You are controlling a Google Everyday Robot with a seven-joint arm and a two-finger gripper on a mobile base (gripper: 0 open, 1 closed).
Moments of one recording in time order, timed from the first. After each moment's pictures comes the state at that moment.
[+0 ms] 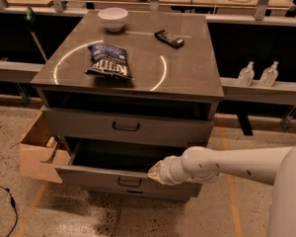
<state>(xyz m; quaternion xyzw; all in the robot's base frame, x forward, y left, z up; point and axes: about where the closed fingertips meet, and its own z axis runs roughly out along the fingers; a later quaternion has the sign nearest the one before) 0.558 -0.026 0.469 -0.58 0.74 0.13 0.32</state>
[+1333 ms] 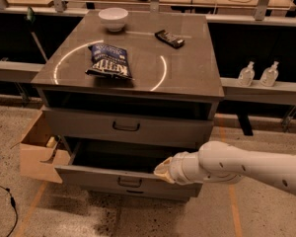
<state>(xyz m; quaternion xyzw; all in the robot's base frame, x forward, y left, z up) 0.521 -0.046 0.549 -0.54 0.76 0.16 0.33</state>
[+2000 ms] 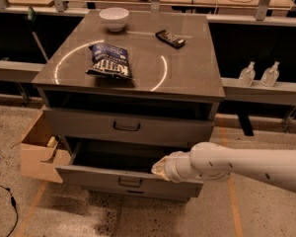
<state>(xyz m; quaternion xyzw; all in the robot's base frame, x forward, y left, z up) 0.546 -0.041 0.524 -0.54 0.76 0.13 0.33</state>
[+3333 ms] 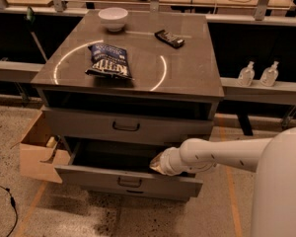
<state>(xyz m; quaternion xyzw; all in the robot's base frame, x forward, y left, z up) 0.595 -0.032 0.472 -0.57 0.75 0.10 0.32</state>
